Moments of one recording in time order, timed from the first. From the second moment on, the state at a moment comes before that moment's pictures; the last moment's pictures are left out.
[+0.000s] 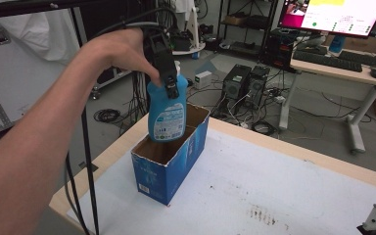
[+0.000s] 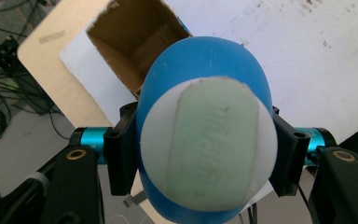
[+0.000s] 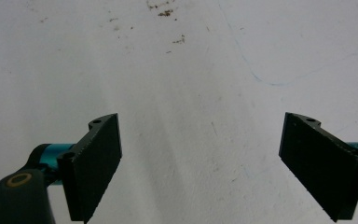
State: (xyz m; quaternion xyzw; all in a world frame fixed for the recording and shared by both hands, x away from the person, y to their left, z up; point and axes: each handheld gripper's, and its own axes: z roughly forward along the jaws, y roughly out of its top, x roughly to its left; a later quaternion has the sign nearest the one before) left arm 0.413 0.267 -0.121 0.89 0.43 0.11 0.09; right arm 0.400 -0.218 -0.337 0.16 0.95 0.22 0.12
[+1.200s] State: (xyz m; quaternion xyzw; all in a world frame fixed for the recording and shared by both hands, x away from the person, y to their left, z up) left arm 0.427 0.277 -0.252 0.96 0.26 0.06 0.07; right arm 0.394 -0.224 -0.363 0.16 0.96 0.20 0.11
